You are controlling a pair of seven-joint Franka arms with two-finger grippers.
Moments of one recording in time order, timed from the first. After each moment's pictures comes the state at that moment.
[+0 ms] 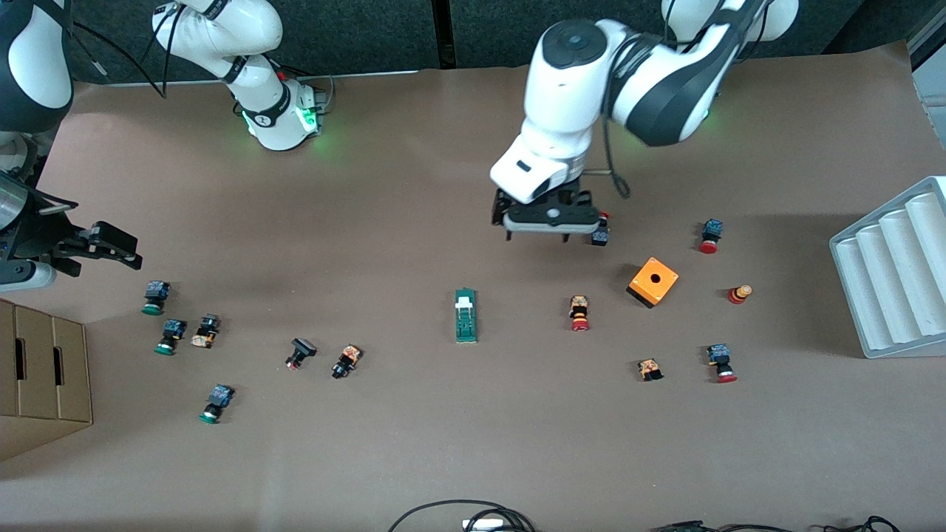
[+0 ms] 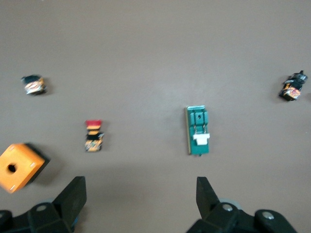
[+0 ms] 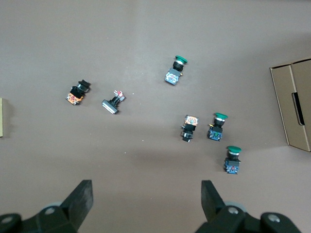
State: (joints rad) left arm -0.29 0.22 -0.48 -1.71 0.23 2.11 -0.80; right arm 0.02 0.02 -0.07 -1.65 0.02 1.71 -0.12
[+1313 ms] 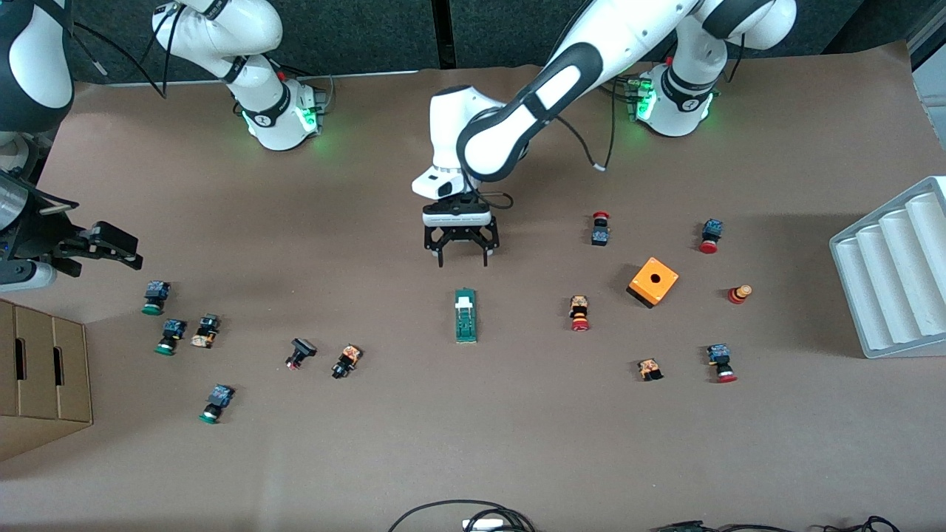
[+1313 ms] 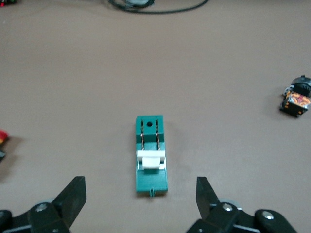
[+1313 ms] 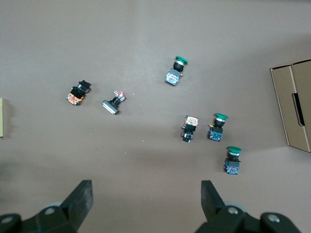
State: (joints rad) left arm -0.57 0.62 -0.49 -1.78 1.36 2.31 -1.92; right arm 0.02 0.02 -0.07 -1.65 0.02 1.71 -0.12
